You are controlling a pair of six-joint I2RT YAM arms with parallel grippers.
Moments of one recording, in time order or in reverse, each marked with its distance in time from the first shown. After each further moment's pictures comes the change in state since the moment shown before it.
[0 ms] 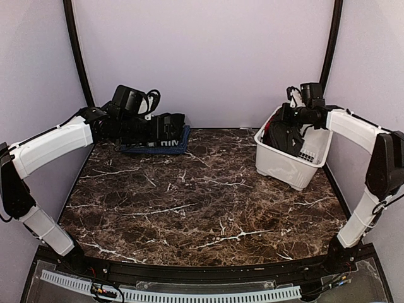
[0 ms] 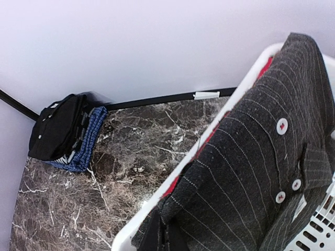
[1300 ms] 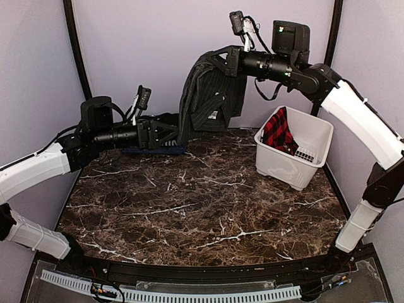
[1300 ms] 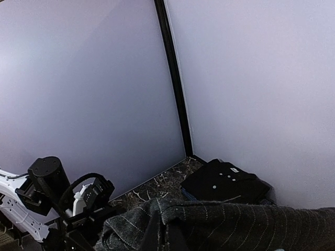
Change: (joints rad) left arm 0.000 -0.278 -0.346 0.502 0.507 0.034; right arm 0.601 -0.010 0.618 -0.078 0.003 -0.175
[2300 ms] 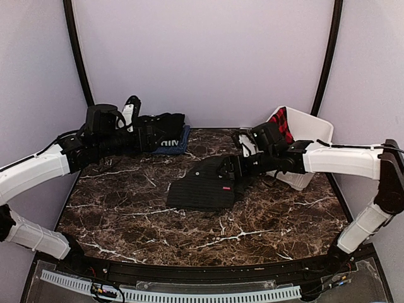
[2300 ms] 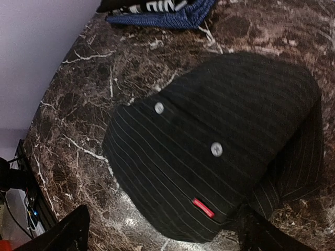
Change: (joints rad) left arm 0.007 -0.025 -0.034 -0.182 -0.489 0.027; right arm -0.056 -0.085 -0.961 0.151 0.003 0.259
